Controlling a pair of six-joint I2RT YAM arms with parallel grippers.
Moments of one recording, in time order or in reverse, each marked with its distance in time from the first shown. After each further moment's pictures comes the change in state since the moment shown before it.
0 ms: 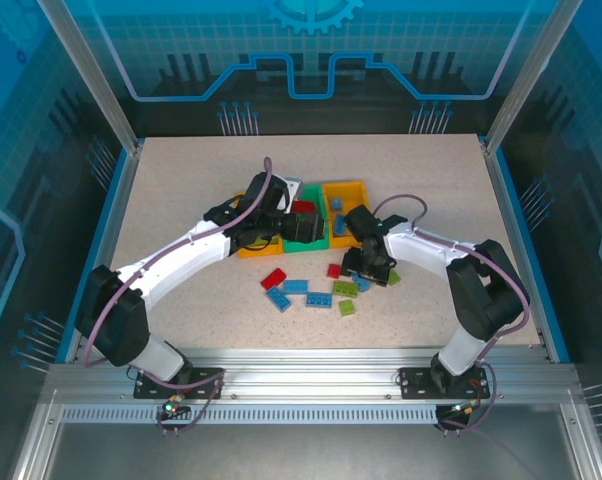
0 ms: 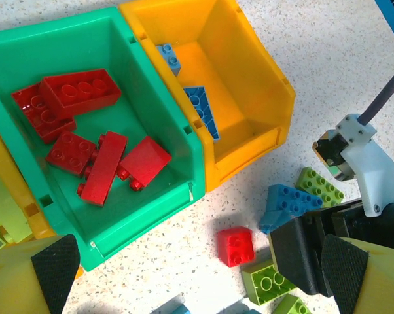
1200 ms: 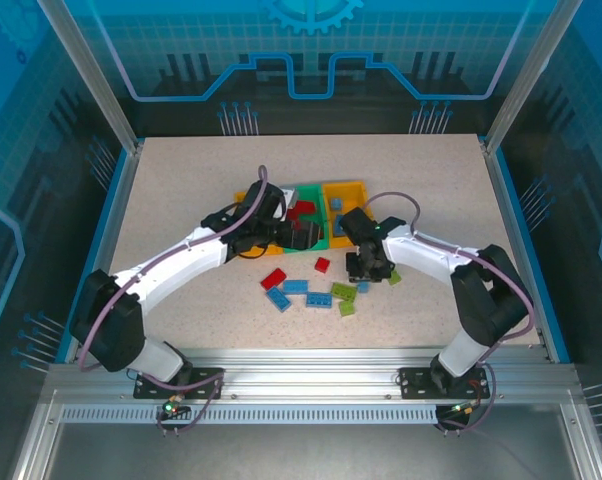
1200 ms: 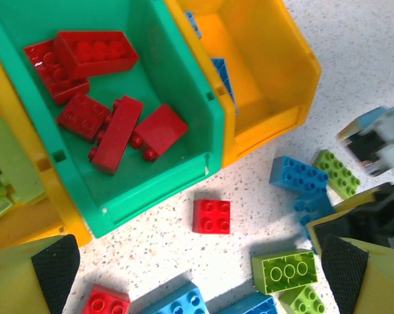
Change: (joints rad) left arm 0.001 -0.044 -0.090 -0.003 -0.019 -0.050; right arm 0.045 -0.048 0.026 -0.038 0.060 -0.229
